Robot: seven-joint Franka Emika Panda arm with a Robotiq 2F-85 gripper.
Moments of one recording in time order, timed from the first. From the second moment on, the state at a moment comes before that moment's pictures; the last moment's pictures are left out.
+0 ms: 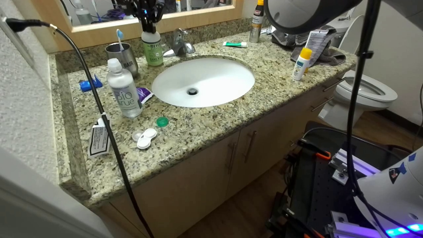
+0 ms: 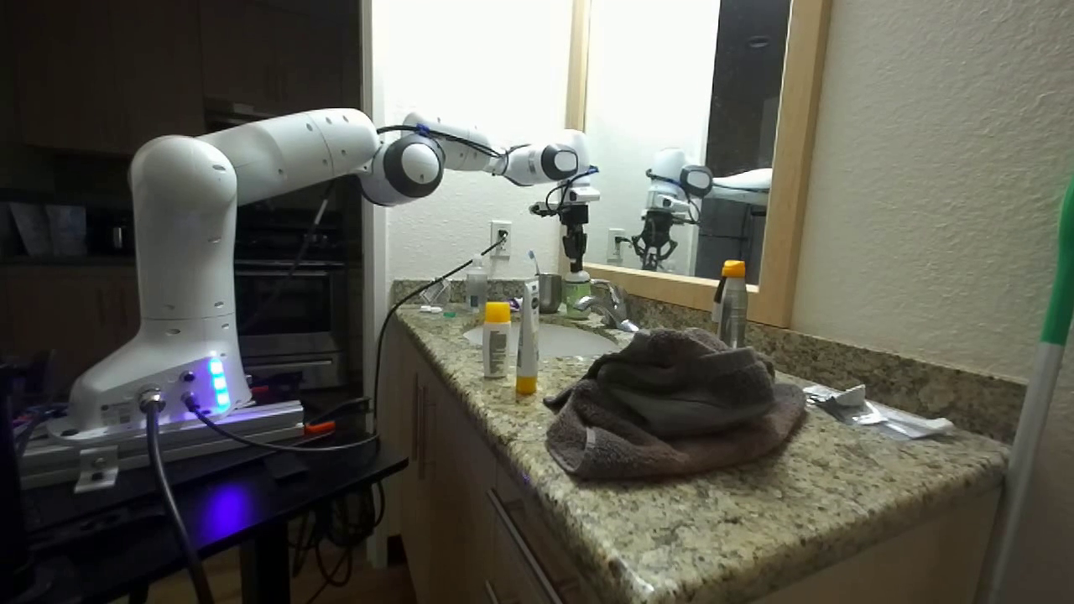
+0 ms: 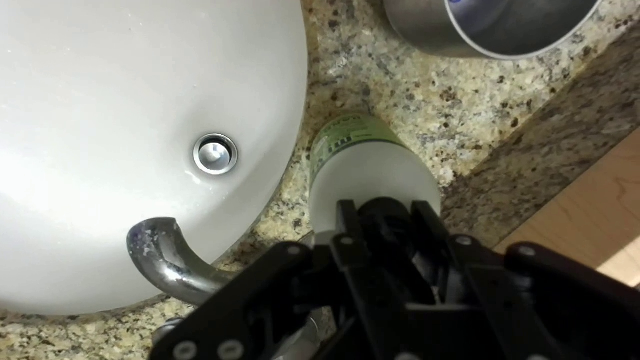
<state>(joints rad) -0.16 1.16 -0.11 -0.42 0.07 1.72 1.09</state>
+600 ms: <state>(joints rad) -0.16 1.17 -0.12 -0.42 0.06 1.77 1.18</state>
